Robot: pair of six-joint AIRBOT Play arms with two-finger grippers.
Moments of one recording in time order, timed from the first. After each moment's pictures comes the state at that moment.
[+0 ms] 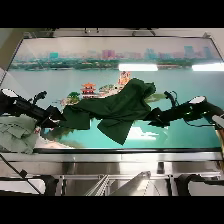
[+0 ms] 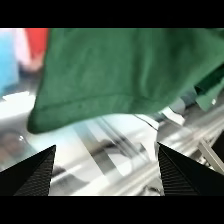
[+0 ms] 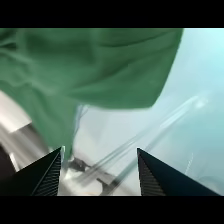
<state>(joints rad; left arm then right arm) 0.33 -1.61 1.05 0.98 -1.48 -1.19 -0.09 -1.53 0.80 -0.60 1.17 1.06</state>
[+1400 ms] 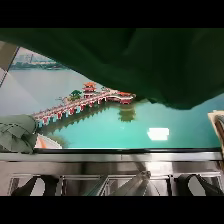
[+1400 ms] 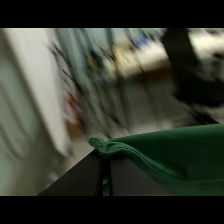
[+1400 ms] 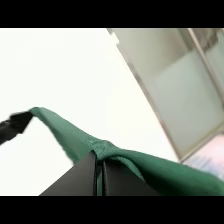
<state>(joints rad) 0.52 -0.70 1.82 0.94 -1.02 -1.05 -0.55 -0.82 1.31 0.34 1.42 0.93</state>
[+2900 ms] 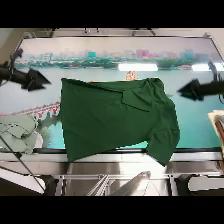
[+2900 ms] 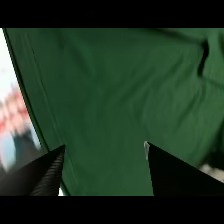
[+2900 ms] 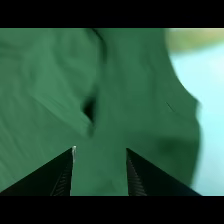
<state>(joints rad) 0.39 -1.78 1.67 0.87 -1.63 -1.18 -0.49 -1.61 1.26 -0.76 1.39 1.08</state>
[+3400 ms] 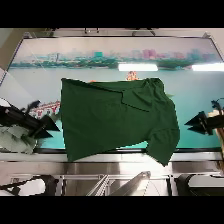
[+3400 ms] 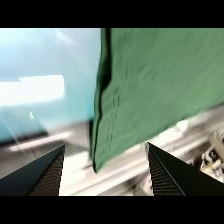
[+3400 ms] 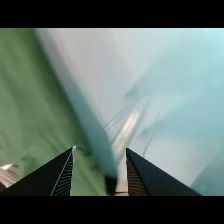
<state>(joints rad) 0.40 -1.44 0.86 1.08 -1.52 -1.25 -0.73 -1.57 0.92 -0.95 1.41 1.09</state>
